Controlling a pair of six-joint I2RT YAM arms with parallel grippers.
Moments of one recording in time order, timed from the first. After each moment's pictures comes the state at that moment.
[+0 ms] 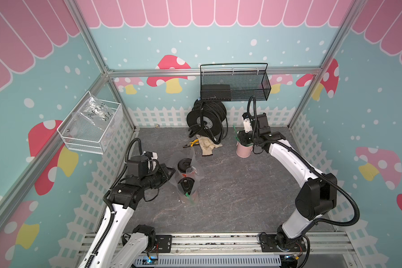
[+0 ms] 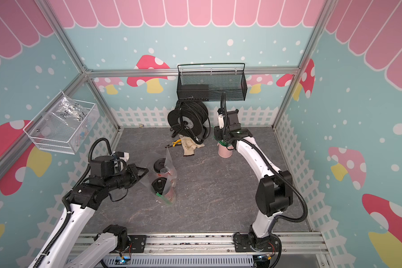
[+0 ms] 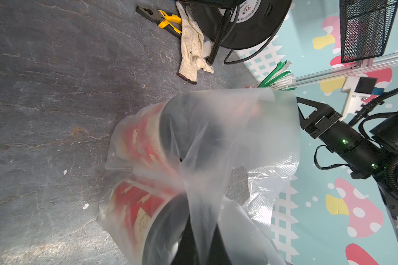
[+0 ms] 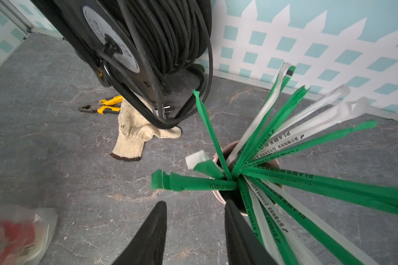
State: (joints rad) left arm -0.15 0.82 0.89 -0.72 0.43 -0.82; right arm 0.33 1.69 1.55 -0.54 -0.02 0.02
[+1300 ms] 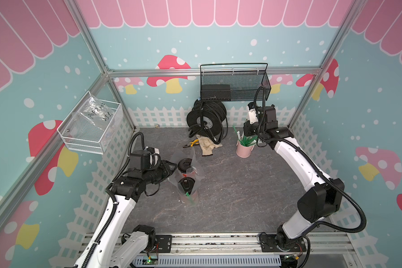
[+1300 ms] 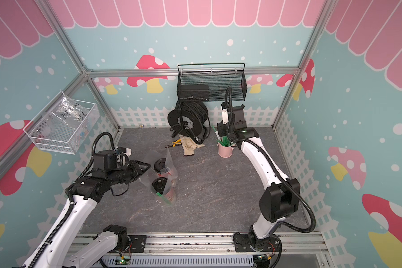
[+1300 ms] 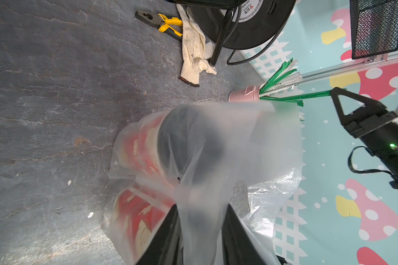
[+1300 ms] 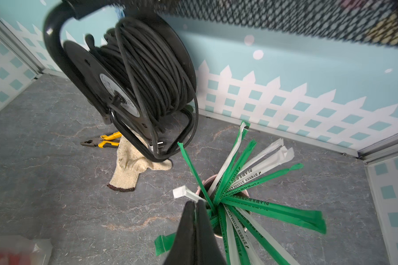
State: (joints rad) left arm -0.15 0.92 0.96 -0.73 0.42 -0.76; right arm 0.30 1.64 1.65 -0.53 0.01 -0.02
